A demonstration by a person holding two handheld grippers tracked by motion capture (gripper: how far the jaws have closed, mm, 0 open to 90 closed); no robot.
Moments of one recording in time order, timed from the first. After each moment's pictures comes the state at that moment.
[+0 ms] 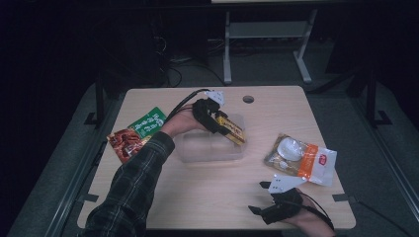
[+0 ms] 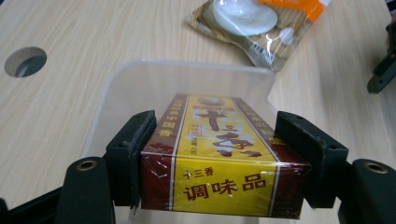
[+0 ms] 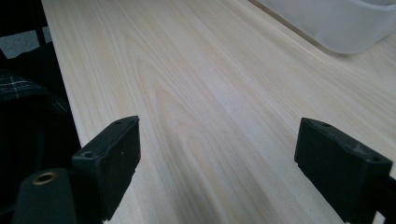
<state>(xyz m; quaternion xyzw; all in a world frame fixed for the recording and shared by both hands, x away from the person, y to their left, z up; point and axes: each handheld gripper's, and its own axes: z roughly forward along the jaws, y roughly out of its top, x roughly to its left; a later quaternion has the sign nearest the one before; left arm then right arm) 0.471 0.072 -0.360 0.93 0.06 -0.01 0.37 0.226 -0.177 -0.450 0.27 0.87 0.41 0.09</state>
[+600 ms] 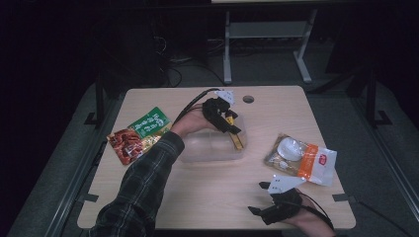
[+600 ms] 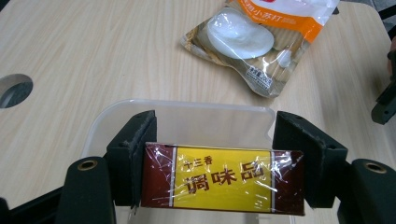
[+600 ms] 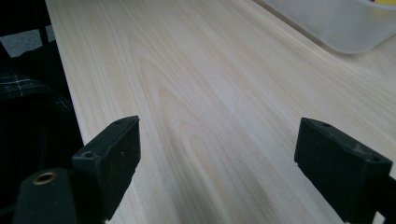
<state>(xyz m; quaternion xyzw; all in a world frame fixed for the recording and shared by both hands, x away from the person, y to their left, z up) 0.473 0.042 -0.364 0.92 0.05 -0.01 0.38 0.226 -0.176 -0.450 0.27 0.87 0.41 0.08</state>
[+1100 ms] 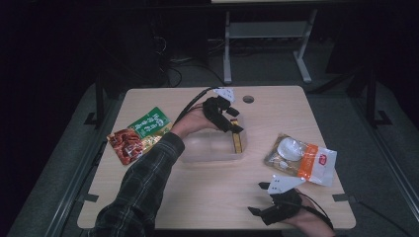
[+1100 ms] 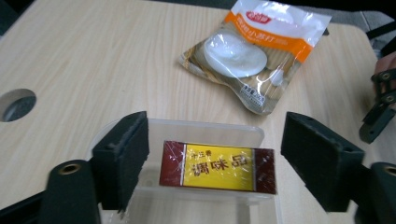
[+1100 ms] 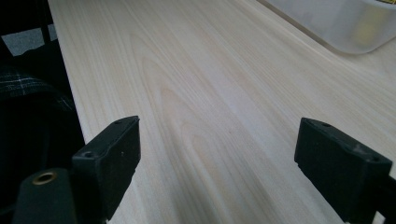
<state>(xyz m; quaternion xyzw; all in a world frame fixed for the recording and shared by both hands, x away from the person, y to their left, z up) 0.468 0.047 -0.351 0.91 0.06 -0.01 0.41 0.226 -0.175 -0.451 0.26 0.87 0.41 0.08</state>
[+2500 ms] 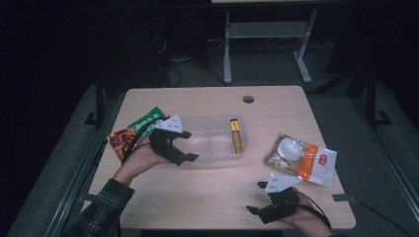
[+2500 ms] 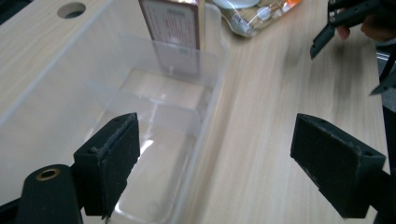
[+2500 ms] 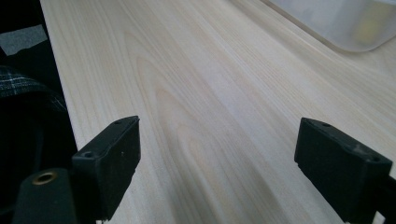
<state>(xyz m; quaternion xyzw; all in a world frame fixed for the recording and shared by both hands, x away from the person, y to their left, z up) 0.354 0.180 -0.356 0.90 0.16 0.06 0.40 0.230 -0.172 -0.454 0.26 0.87 0.40 0.08</state>
